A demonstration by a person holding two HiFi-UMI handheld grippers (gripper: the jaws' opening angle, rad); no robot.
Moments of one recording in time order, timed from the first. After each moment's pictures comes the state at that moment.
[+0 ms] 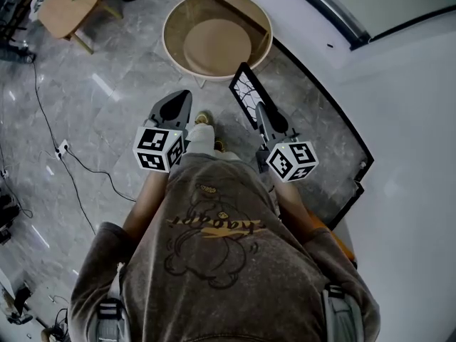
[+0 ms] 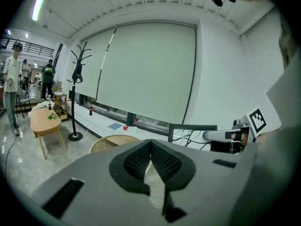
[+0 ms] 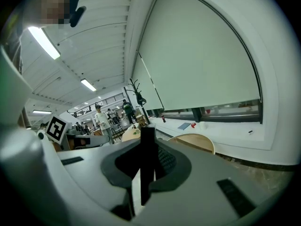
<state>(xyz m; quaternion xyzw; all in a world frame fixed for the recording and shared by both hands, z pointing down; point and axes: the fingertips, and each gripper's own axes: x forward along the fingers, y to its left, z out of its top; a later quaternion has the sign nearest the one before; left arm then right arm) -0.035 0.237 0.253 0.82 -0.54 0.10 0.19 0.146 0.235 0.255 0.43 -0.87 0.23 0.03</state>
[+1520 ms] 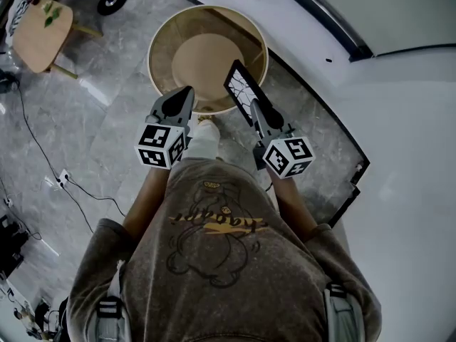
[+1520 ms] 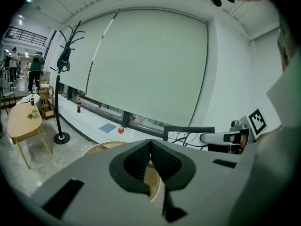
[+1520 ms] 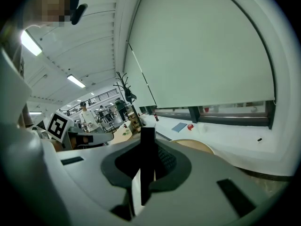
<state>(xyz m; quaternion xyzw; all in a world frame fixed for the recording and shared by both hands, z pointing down) -0.058 -0.004 0.281 0.84 -0.49 0.10 0.22 0.102 0.012 0.279 0.45 -0.86 0.25 0.06</state>
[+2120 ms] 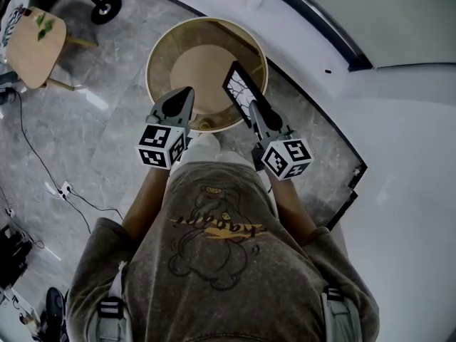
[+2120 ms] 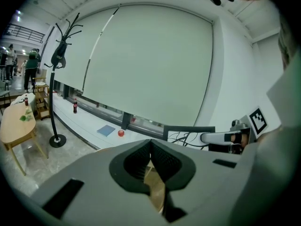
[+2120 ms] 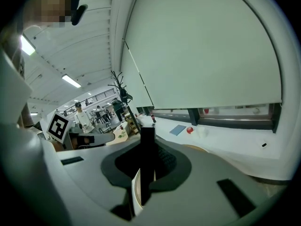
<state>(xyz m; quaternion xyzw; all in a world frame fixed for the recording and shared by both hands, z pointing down) -0.068 -0.101 0.284 0.84 -0.48 0.10 0.22 0.088 -0.080 0.279 0.46 -0.85 0.26 0.06</state>
